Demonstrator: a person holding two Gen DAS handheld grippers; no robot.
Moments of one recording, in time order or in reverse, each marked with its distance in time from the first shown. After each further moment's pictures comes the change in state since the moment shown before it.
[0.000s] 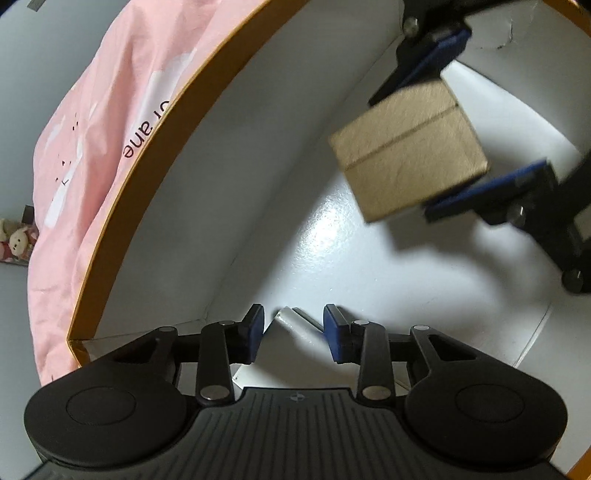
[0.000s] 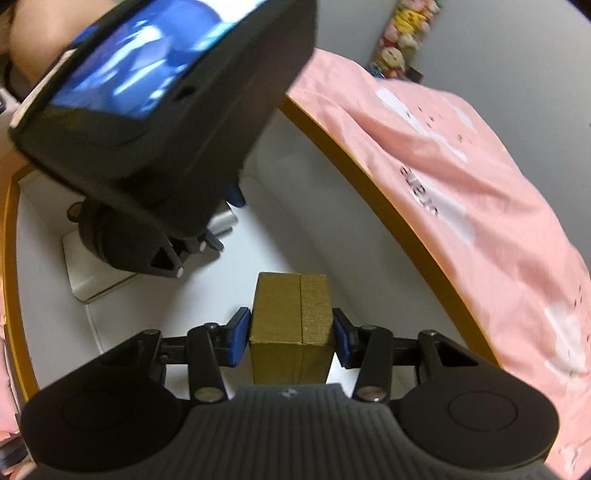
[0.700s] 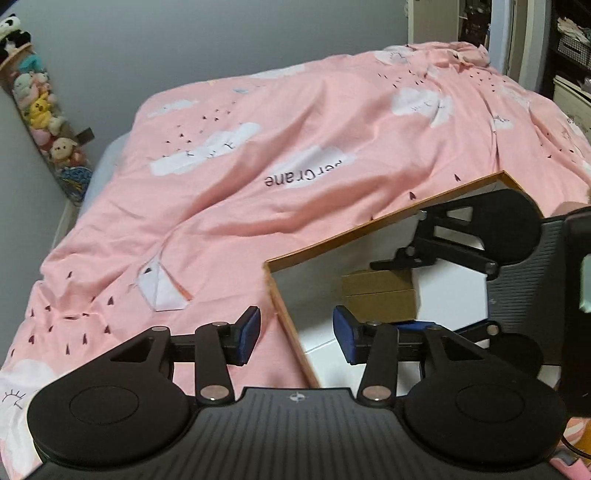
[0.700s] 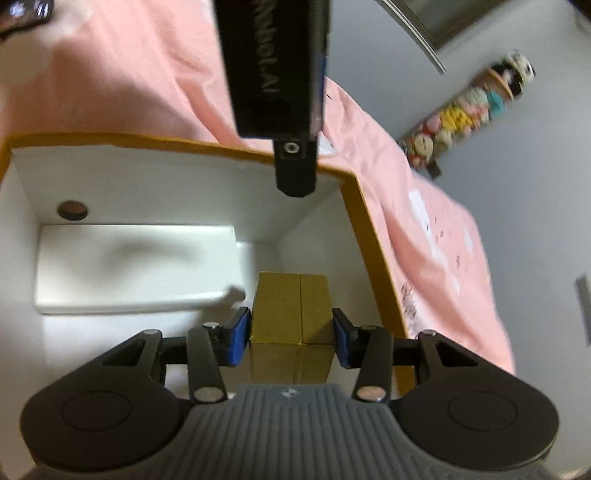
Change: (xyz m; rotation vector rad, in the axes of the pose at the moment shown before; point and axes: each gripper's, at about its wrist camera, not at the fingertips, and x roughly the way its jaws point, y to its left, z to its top) left arm -0.109 0.081 -0.072 -0.576 -0.354 -0.061; right arm 0.025 0.055 0.043 -0.440 -0.101 -0.172
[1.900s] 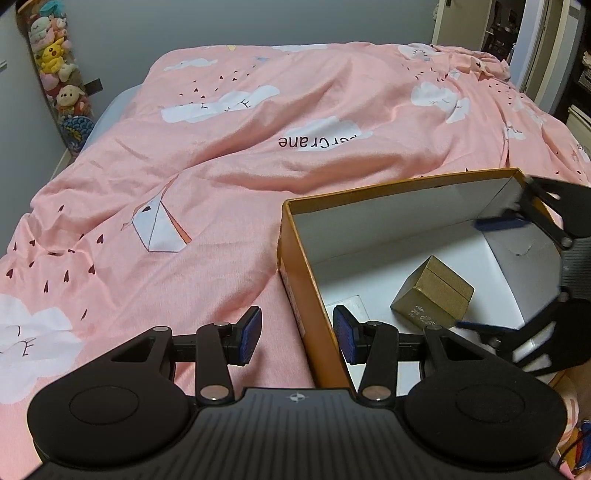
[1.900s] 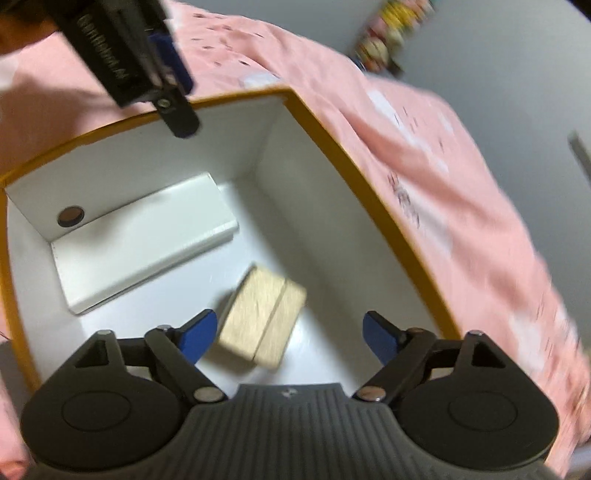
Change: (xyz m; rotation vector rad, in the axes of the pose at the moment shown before) left arm -0.004 0.022 -0.039 -0.147 0.057 -0.057; right arm -0.012 -0.014 -0.025 0.433 0.238 0.048
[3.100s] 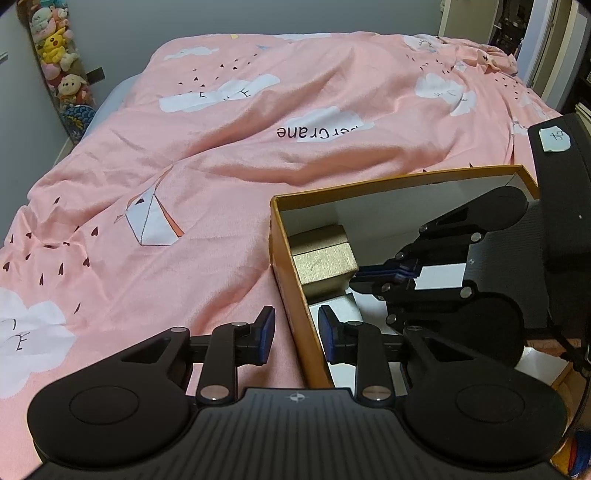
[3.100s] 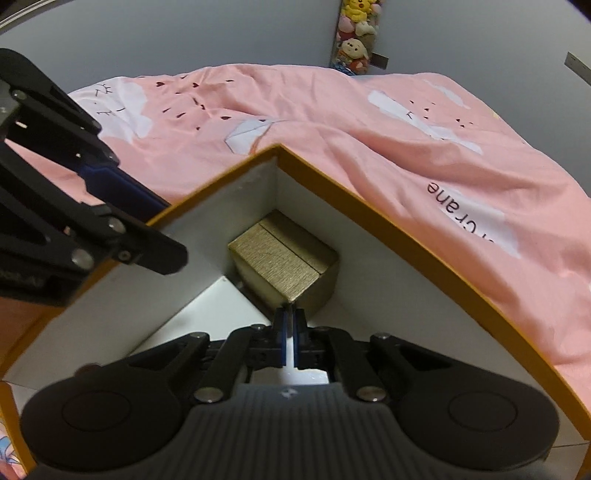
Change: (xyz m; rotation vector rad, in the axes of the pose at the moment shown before) left arm 0.005 -0.009 0.004 -0.024 0.038 0.013; right arm 0.023 -0.007 0.040 0.262 -0.114 0.191
